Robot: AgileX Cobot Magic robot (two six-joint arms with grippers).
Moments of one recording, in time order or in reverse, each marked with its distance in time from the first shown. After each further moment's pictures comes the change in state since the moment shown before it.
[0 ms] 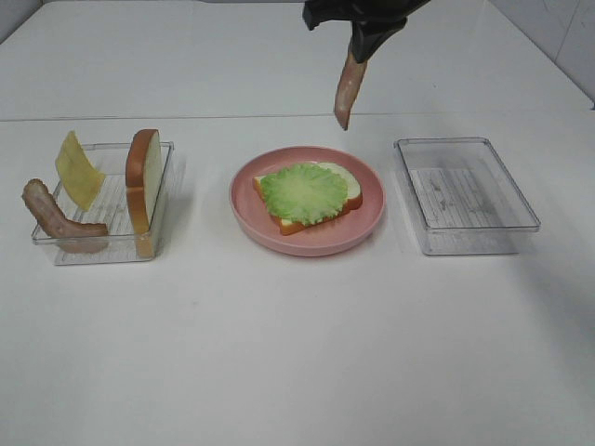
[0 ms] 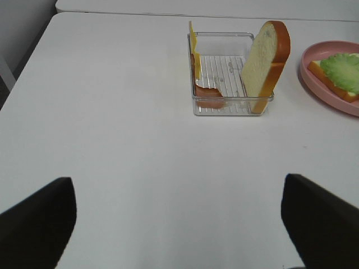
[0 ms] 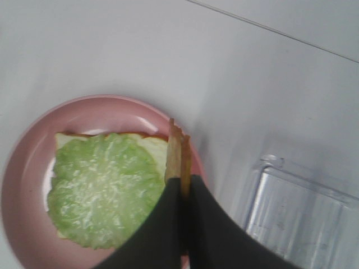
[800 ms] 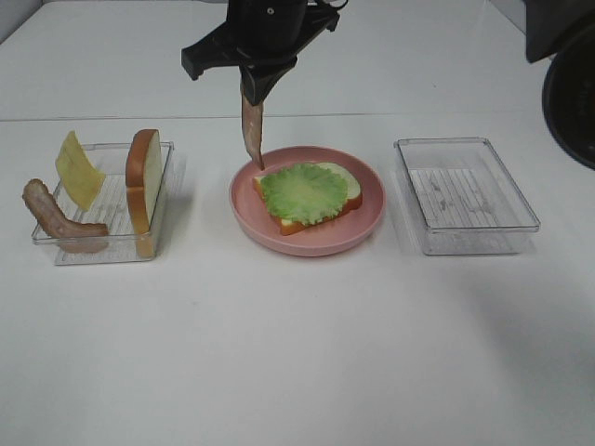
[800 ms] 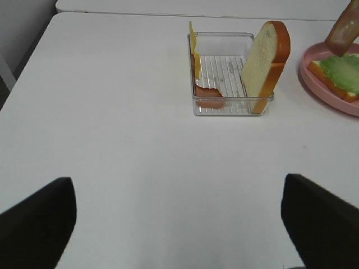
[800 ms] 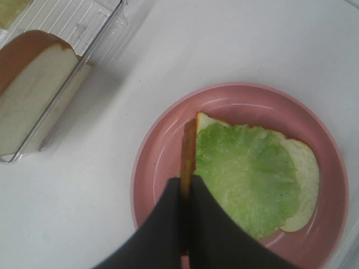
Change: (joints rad) left arm 0.000 0.000 0.000 0.000 0.000 0.000; right arm 0.218 0.043 0.000 0.026 0.000 0.000
